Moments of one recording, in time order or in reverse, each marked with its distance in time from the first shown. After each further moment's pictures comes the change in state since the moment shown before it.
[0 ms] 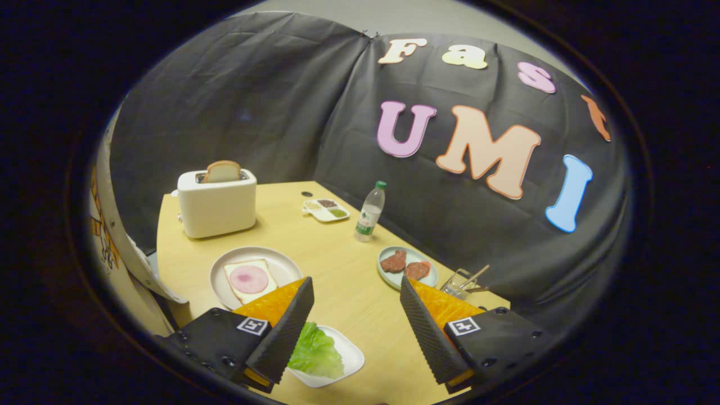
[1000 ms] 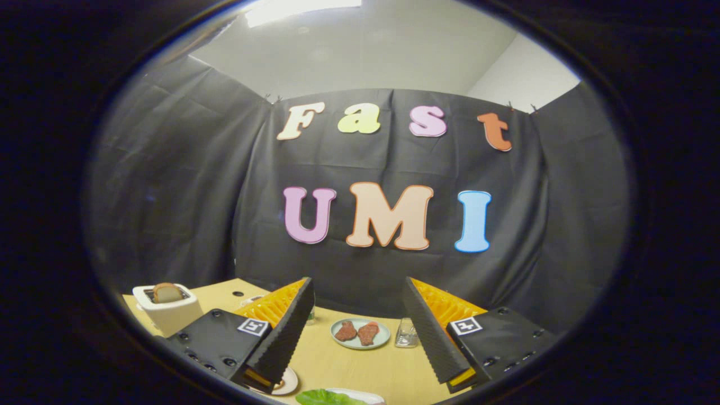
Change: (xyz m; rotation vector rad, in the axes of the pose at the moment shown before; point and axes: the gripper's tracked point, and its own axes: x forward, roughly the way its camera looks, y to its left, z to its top) arm -0.080 -0.049 0.152 0.259 -0.398 -0.514
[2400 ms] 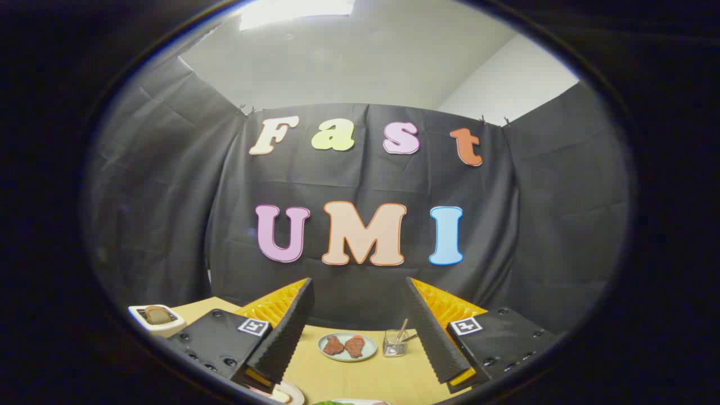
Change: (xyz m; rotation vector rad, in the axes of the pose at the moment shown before) arm -0.004 -0.008 0.051 0.038 -0.102 -0.222
